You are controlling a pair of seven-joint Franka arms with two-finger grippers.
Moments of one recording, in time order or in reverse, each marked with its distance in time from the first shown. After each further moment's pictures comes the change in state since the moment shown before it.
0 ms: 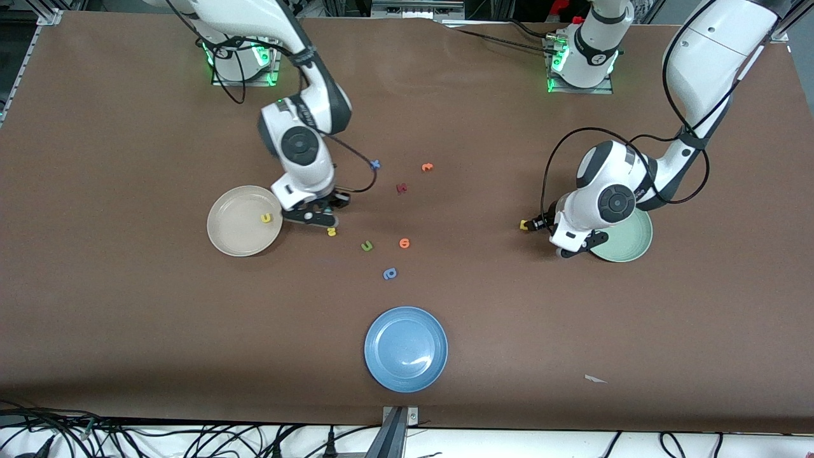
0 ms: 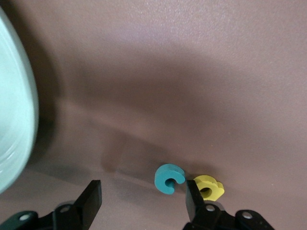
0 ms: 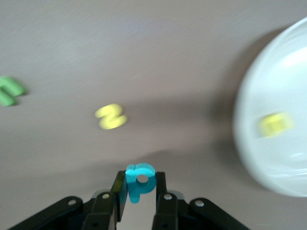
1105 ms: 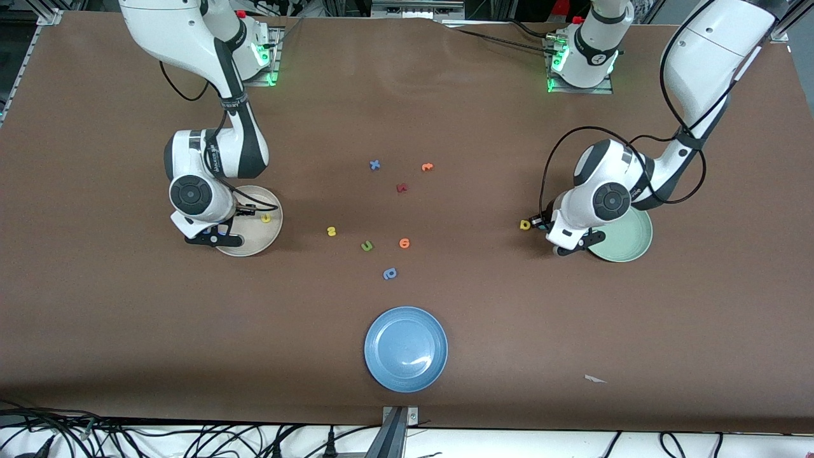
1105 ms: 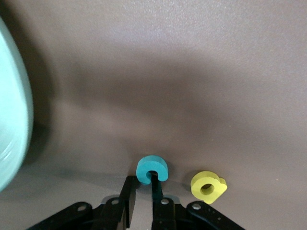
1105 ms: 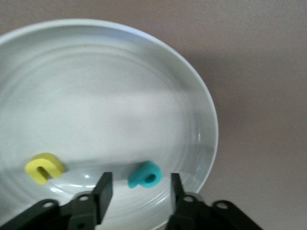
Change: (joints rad) left arm -0.001 0.002 -0.008 -0.009 0.028 0.004 -0.001; right arm -0.082 0.079 -0.222 -0.068 0.013 -0.067 -0.372
